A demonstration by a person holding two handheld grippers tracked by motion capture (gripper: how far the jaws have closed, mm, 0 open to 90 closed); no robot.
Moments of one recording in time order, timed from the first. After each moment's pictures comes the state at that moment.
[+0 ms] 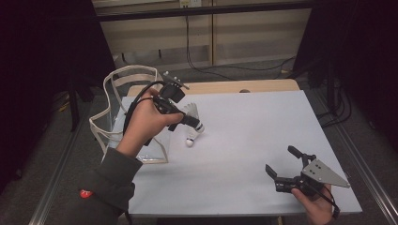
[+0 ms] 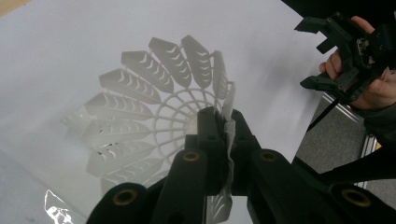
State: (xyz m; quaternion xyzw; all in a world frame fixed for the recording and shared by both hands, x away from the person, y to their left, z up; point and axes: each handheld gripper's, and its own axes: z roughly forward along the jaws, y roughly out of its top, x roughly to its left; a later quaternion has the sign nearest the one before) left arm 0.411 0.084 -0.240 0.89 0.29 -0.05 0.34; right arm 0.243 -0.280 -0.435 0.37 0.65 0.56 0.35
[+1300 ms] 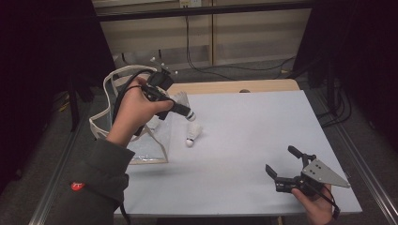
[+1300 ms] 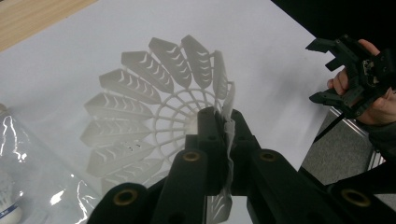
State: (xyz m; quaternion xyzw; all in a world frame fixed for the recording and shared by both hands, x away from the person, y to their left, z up) left arm 0.426 0.104 -0.217 0.89 0.31 -0.04 0.34; right arm 0.243 -0.280 -0.434 0.37 0.65 0.56 0.35
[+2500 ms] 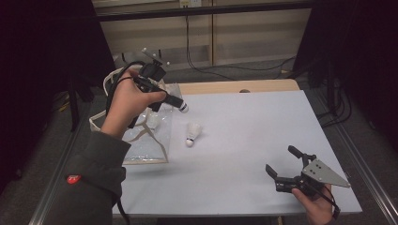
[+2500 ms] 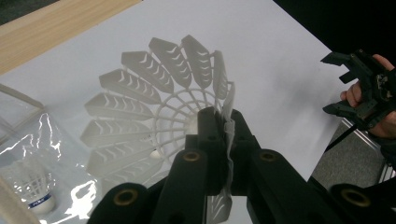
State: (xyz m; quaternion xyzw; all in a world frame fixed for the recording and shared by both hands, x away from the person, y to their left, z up) left arm 0.439 0.119 -0.203 0.88 0.34 -0.02 0.34; right arm 0.243 -0.281 -0.434 0.37 0.65 0.56 0.35
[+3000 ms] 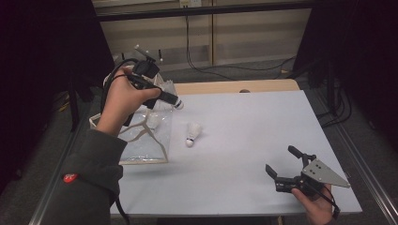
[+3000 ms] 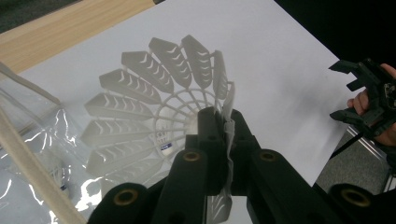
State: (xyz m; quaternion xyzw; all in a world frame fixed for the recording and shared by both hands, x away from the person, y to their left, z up) left arm 0.443 0.129 -0.199 0.87 0.35 -0.01 0.34; right arm 0.243 -0.280 -0.434 0.37 0.65 0.56 0.35
